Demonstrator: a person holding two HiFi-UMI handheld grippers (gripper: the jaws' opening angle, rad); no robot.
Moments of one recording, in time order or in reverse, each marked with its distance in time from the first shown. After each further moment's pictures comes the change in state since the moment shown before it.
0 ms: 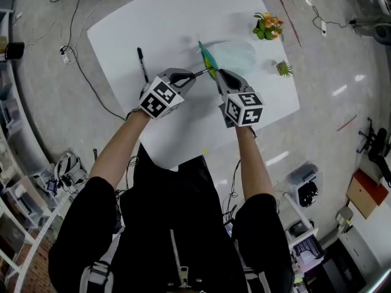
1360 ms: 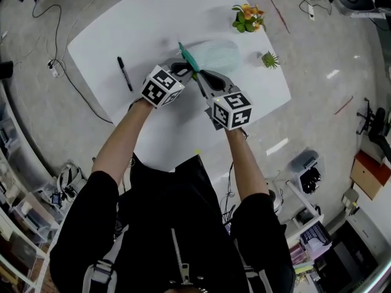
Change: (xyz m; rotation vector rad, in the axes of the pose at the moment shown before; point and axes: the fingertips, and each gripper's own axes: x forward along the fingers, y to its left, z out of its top) left arm 0.072 0.005 0.035 -0.015 -0.059 -0.088; right arm -0.009 0.011 0.009 0.024 -0.026 0.069
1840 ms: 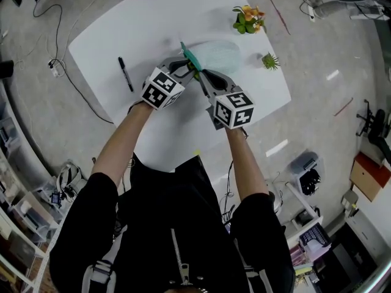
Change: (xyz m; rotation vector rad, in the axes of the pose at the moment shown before) left arm -0.007 0.005 0.004 0.013 -0.018 0.060; right arm -0.001 -0.008 0.002 0.050 -0.017 -0.011
